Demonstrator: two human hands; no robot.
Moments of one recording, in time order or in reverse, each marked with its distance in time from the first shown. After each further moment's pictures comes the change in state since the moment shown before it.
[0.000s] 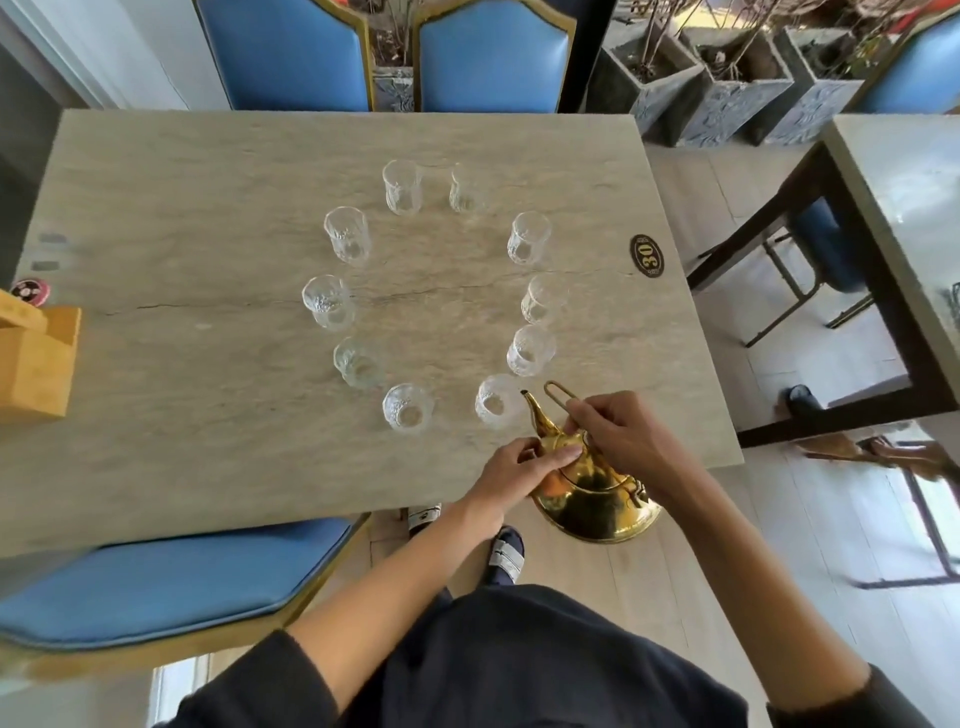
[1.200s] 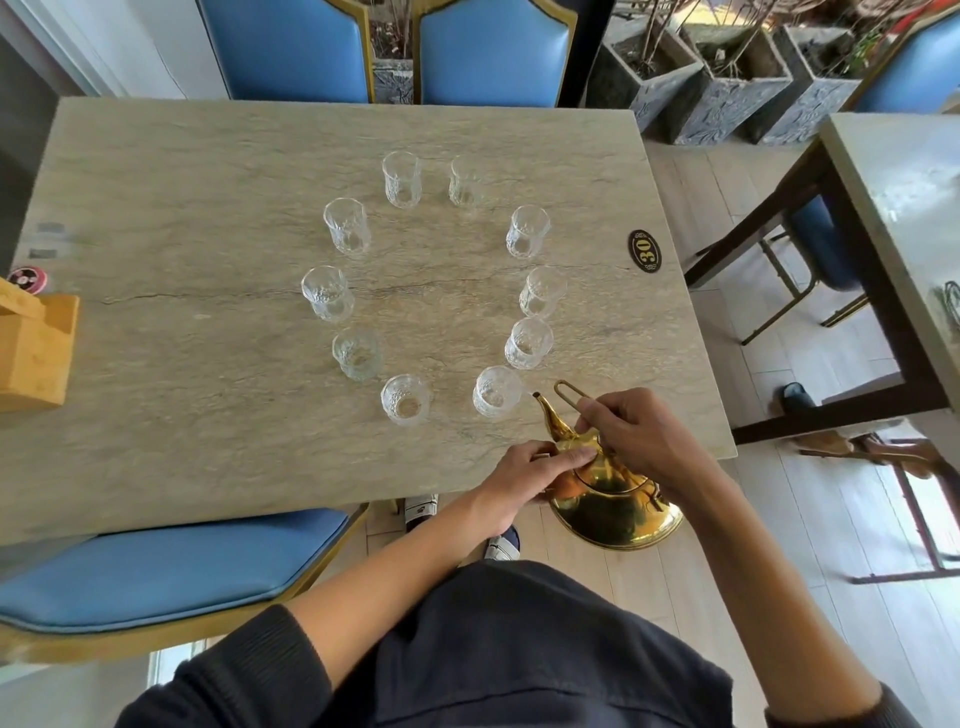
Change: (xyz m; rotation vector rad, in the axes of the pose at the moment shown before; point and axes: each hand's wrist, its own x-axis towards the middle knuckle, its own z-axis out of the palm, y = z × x) left_hand -0.002 -0.005 0.014 -0.110 -0.105 -0.043; right_hand -0.015 0.003 -0.009 -0.079 0.015 -0.059
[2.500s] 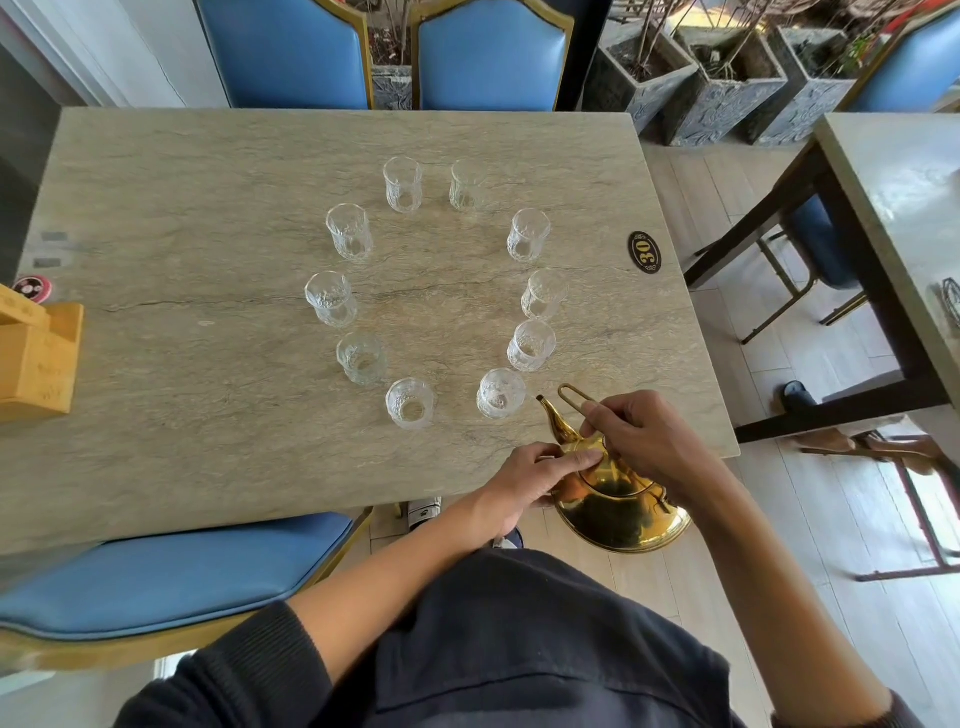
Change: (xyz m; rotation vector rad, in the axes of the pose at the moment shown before) left_hand -0.002 0.002 -0.001 0.046 0.002 -0.005; right_hand -0.007 -0.006 0.000 -0.005 0.000 0.008
